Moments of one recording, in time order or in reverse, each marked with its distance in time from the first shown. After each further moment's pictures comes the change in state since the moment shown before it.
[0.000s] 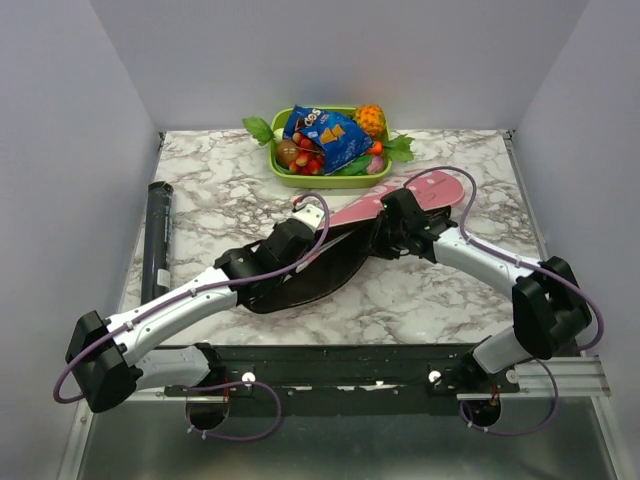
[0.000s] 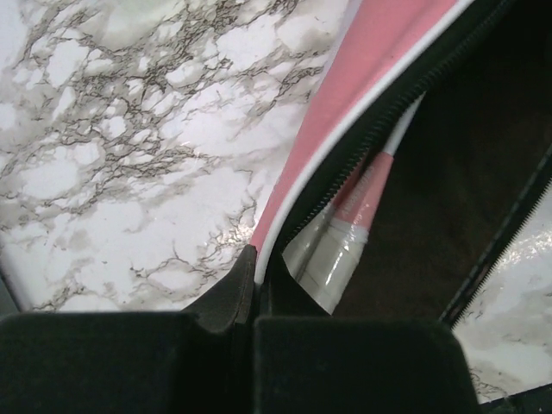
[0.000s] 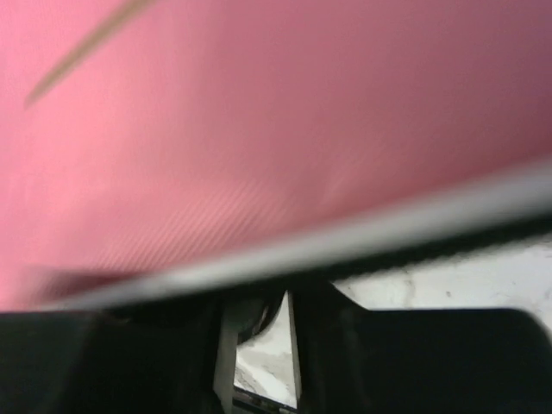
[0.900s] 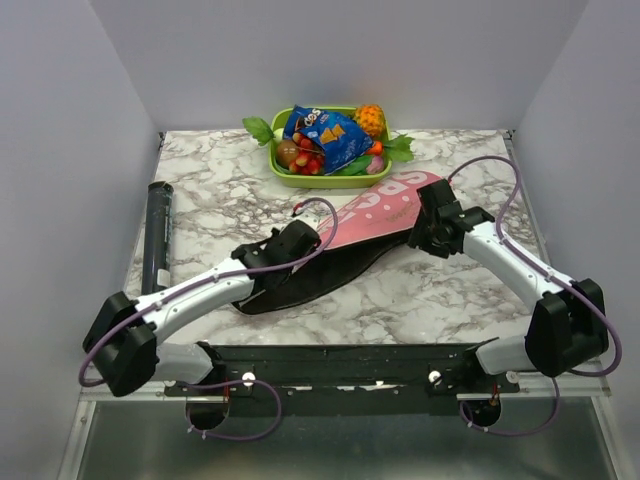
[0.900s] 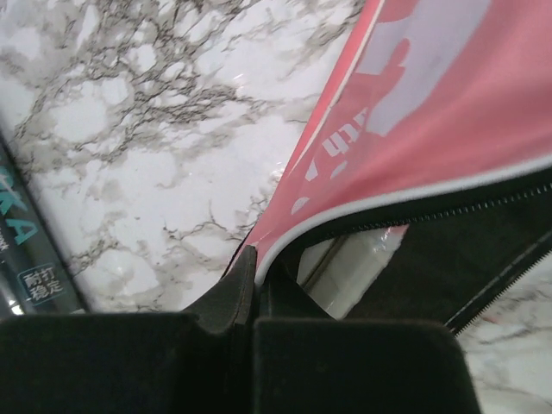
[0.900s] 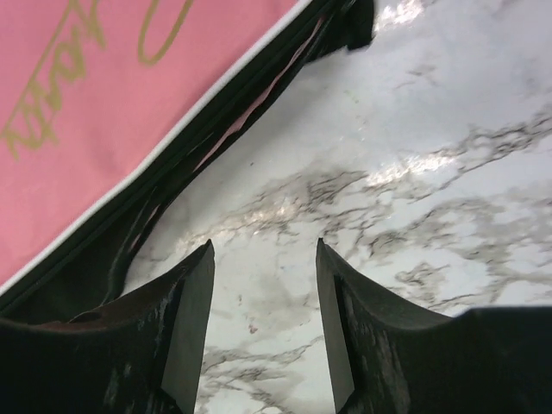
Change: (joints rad) left arm 0.051 0.092 -0.057 -0.010 -0.060 0.021; right arm -0.195 -0.105 0.029 -0.321 0.239 -0.182
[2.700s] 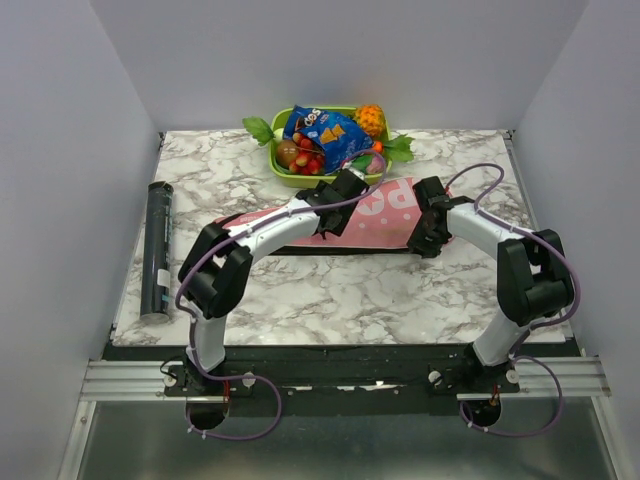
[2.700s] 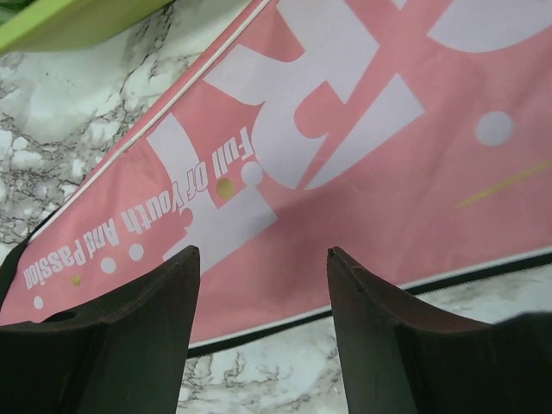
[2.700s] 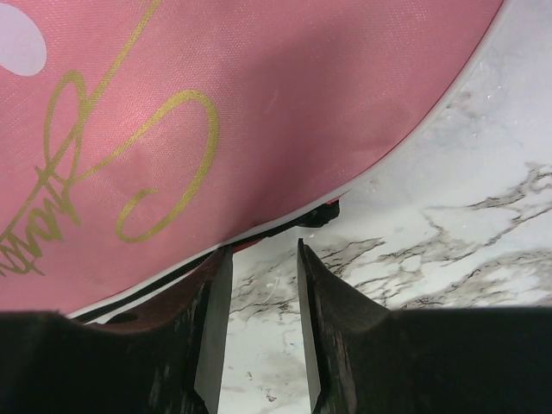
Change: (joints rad) left arm 0.071 0.664 0.643 -0.011 0.103 -0.032; right arm -0.113 0.330 0.078 0.051 -0.059 0.084
